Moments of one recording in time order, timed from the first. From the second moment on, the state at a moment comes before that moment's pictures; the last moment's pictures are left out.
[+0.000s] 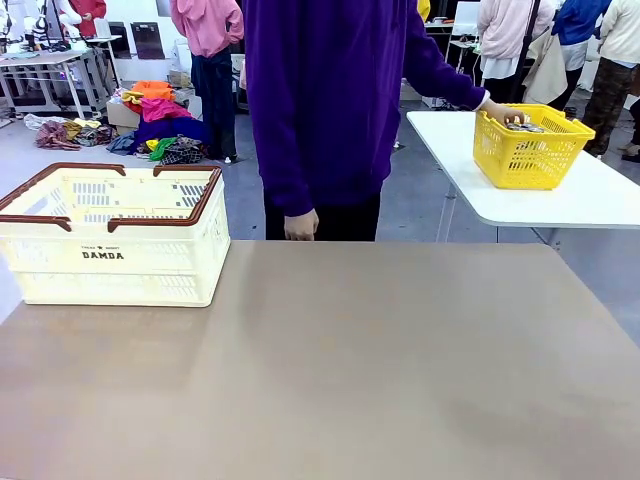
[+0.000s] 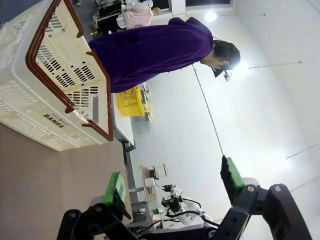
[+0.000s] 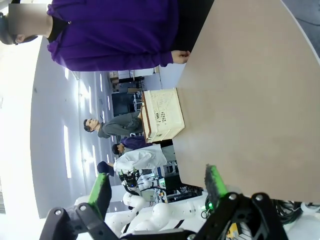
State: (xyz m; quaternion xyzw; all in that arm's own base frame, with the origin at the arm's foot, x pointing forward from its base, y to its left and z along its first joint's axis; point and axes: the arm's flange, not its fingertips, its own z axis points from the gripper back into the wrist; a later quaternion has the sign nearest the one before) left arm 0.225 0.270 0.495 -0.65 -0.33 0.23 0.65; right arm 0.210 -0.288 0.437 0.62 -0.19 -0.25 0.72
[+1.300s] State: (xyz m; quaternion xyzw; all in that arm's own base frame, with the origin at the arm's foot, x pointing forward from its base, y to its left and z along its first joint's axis) left arm 0.225 0.270 0.495 -0.65 -0.33 0.23 0.65; right arm 0.210 -0.288 0.437 0.62 -0.19 -0.25 0.72
